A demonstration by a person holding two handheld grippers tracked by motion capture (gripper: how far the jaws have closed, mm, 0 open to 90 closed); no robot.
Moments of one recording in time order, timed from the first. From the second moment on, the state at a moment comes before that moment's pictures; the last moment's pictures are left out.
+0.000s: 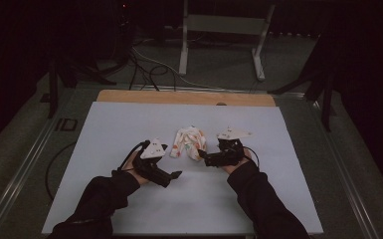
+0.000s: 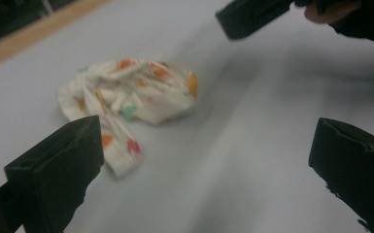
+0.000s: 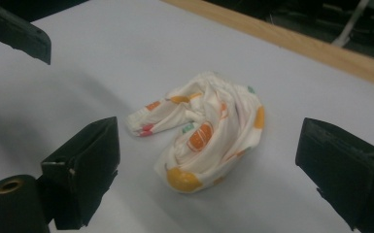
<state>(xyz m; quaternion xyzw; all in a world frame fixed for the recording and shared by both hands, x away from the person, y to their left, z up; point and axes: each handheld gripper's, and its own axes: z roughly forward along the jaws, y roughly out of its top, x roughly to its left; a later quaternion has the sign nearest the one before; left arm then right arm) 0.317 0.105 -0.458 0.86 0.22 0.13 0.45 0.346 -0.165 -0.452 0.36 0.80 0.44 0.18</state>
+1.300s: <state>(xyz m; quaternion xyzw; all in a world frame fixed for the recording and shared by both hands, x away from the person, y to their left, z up) 0.372 0.050 -0.512 0.88 0.26 0.13 0.37 0.372 -0.186 -0.490 0.44 0.82 0.30 0.21</state>
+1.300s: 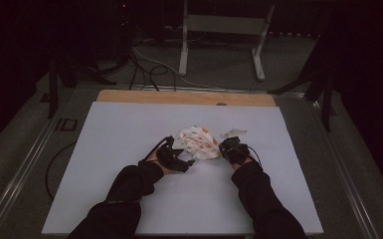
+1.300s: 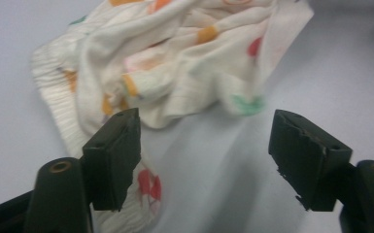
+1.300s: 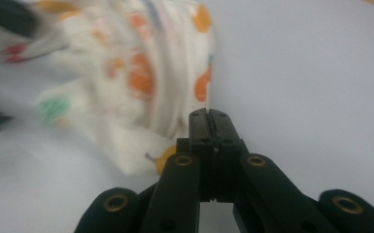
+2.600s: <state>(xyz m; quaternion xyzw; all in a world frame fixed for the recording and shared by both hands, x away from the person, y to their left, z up) 0.307 0.069 -0.493 0.92 0.20 0.06 0.34 0.337 -0.199 -0.491 0.41 0.84 0.33 0.16</state>
